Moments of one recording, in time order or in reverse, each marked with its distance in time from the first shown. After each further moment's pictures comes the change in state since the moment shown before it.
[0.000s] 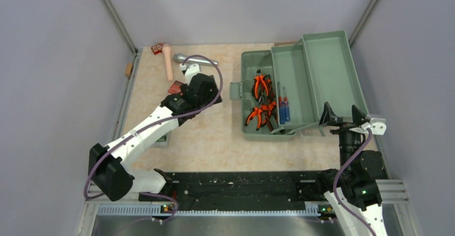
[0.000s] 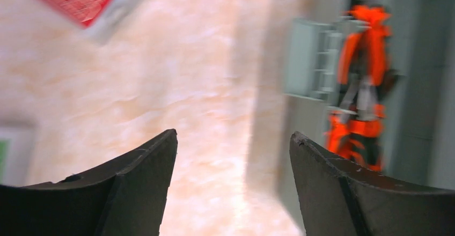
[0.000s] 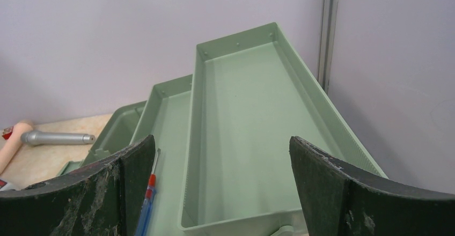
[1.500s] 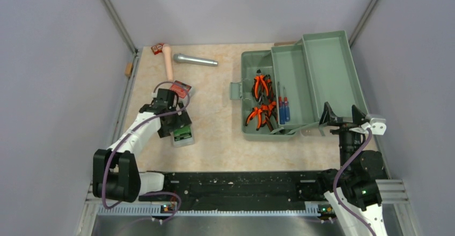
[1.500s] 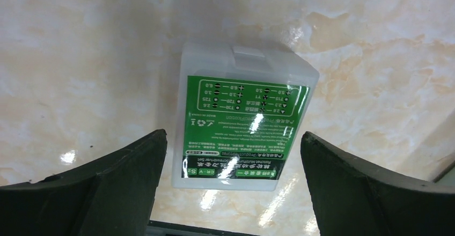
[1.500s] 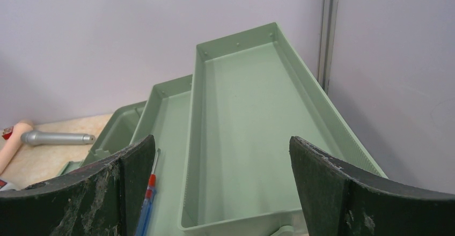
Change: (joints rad) left arm 0.567 -0.058 -0.373 -0.167 0.389 0.178; right arm 0.000 0.000 0.000 0.000 0.000 0.000
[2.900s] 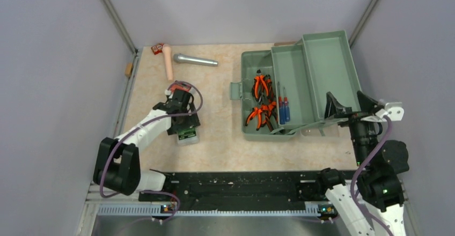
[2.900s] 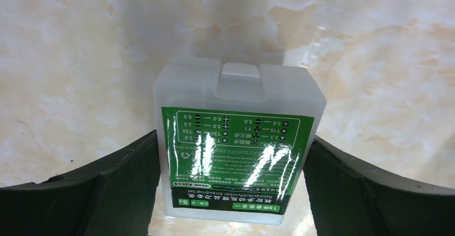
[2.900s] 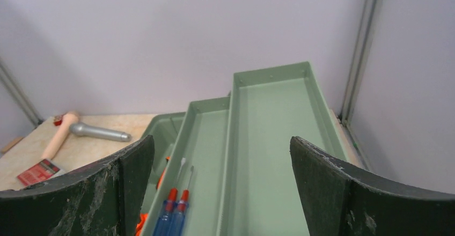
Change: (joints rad) left arm -0.185 0.115 0.022 0.048 -0.160 -0.049; right arm 0.000 0.198 0.313 -0.121 -0.111 -0.013
